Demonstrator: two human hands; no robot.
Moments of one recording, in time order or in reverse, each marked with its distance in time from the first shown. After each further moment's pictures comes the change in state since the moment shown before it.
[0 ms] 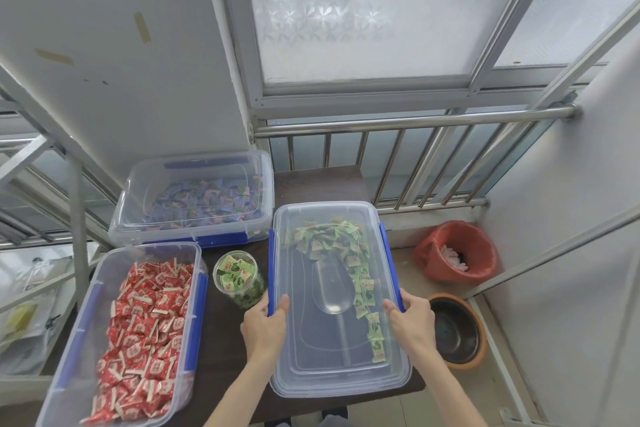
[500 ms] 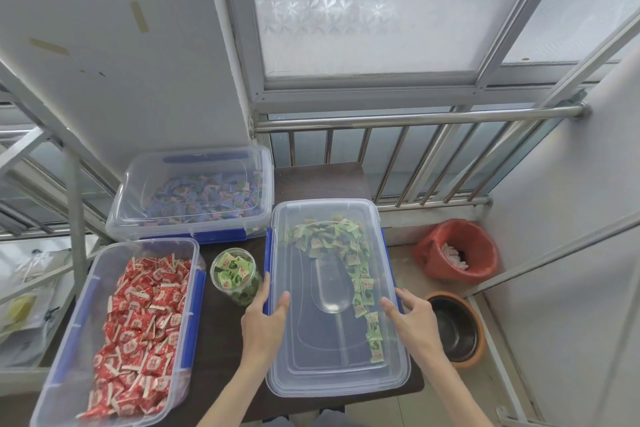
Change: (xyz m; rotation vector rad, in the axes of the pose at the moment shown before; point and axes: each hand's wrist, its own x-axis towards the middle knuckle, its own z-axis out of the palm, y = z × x) left_hand -0.001 0.004 -0.002 0.001 -0.056 0.156; right_hand 0.007 0.007 -0.007 -0.039 -0.105 -0.024
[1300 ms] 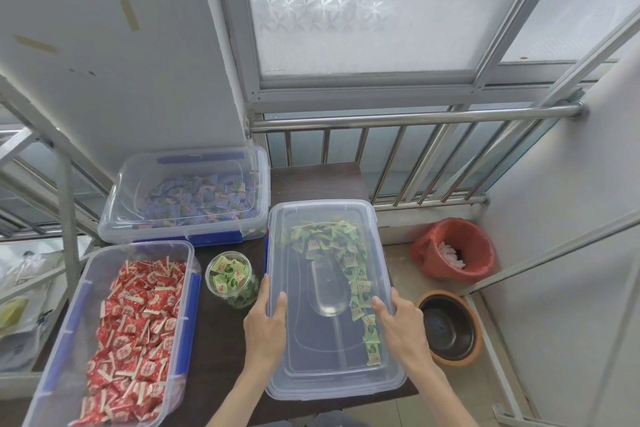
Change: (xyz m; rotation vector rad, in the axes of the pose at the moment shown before) left_hand 0.000 0.005 0.012 -0.004 0.008 0.006; right_hand -0.004 -0.013 0.016 -0.139 0.013 0.017
